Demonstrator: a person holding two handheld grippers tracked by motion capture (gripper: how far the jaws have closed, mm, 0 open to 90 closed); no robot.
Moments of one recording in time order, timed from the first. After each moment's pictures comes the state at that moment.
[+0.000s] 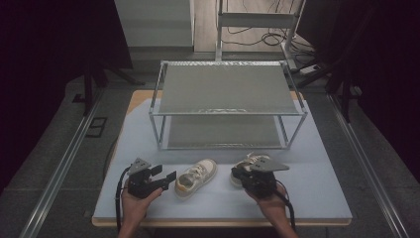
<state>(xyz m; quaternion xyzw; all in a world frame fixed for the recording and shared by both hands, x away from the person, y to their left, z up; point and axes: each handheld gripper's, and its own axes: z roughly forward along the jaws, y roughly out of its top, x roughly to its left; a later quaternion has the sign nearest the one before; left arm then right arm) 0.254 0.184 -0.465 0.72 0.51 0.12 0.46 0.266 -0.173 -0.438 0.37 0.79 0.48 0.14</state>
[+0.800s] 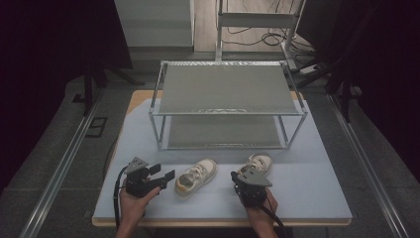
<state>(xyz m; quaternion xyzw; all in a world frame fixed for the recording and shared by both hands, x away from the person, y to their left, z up) 0.255 0.191 -0.463 0.71 0.51 0.11 0.47 0.245 -0.146 -0.467 0.42 0.77 0.41 0.26</state>
